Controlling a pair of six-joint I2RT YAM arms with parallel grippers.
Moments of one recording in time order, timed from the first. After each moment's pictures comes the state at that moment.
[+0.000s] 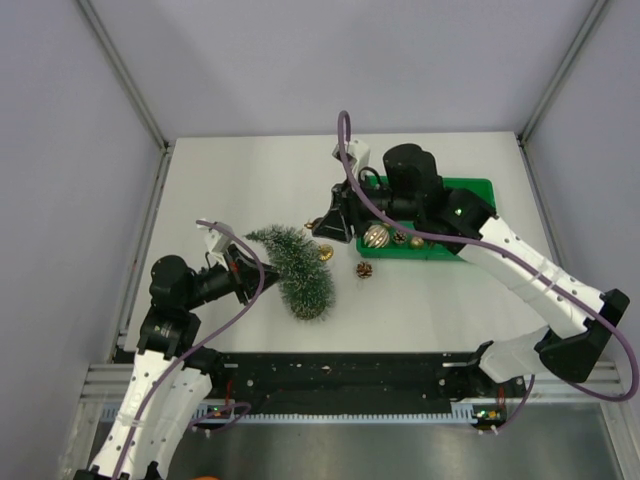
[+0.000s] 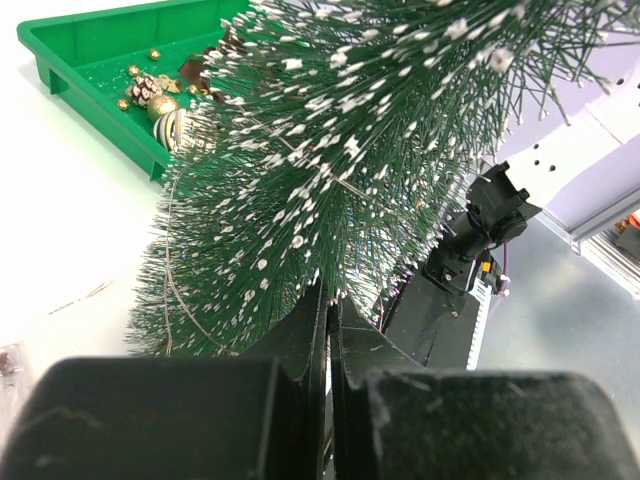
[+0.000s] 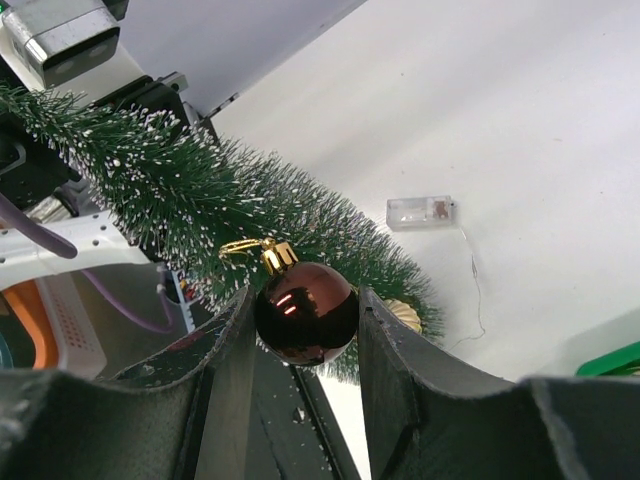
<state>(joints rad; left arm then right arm) -0.20 0.47 0.53 -0.10 0.91 -0.42 0.84 1.37 1.55 -0.56 -0.40 0.23</state>
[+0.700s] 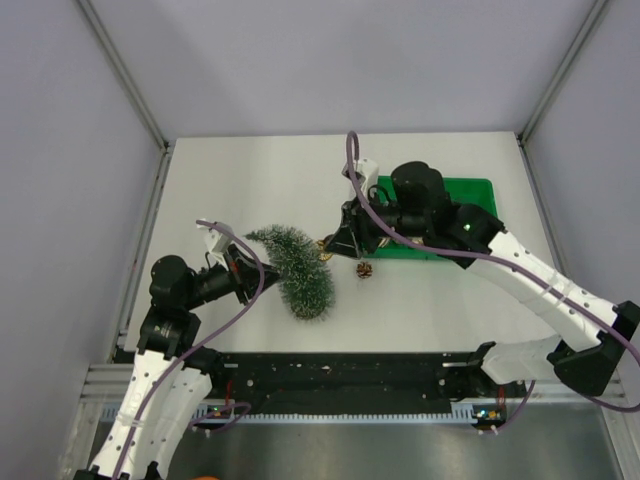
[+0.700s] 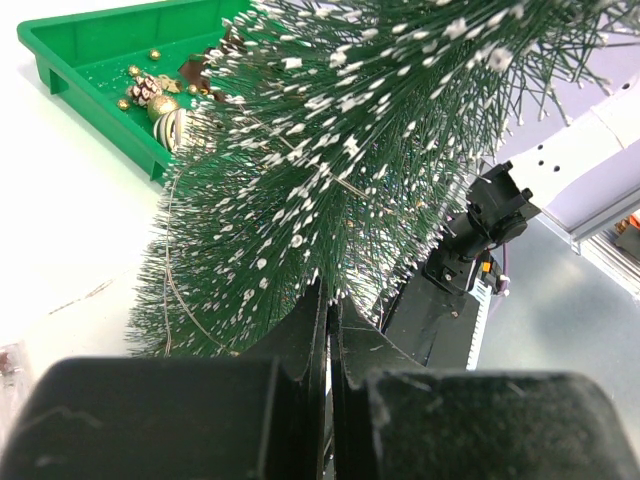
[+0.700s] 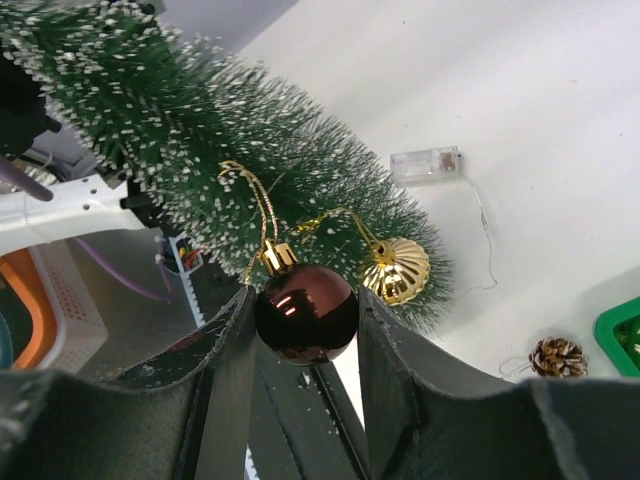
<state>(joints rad) -0.20 0.47 0.53 -0.10 0.91 -0.42 0.84 1.29 1.40 -0.57 -0.40 0.24</state>
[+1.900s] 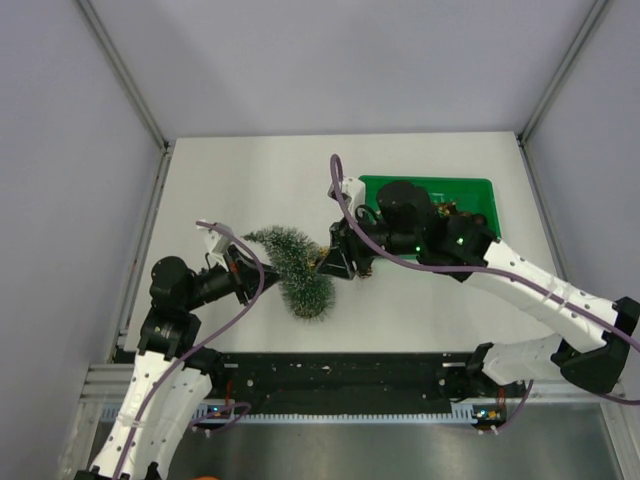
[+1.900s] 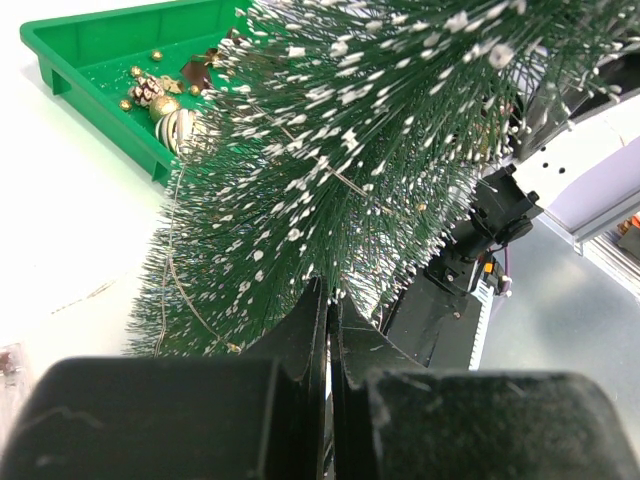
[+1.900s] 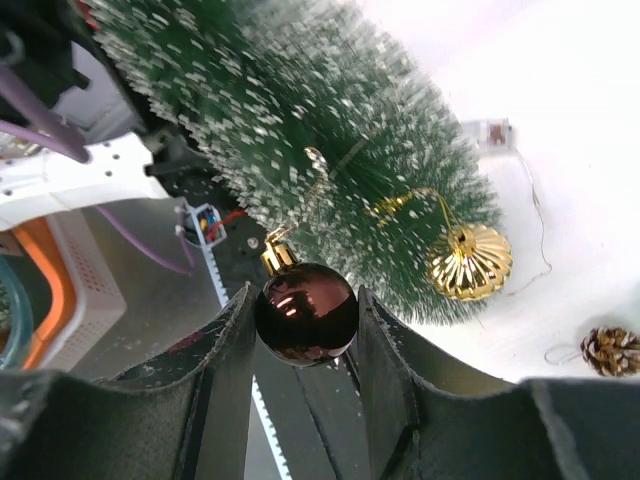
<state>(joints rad) -0.20 0.47 0.52 -0.10 0.91 -0.42 0.98 1.26 1.36 -0.58 -0.32 0.29</state>
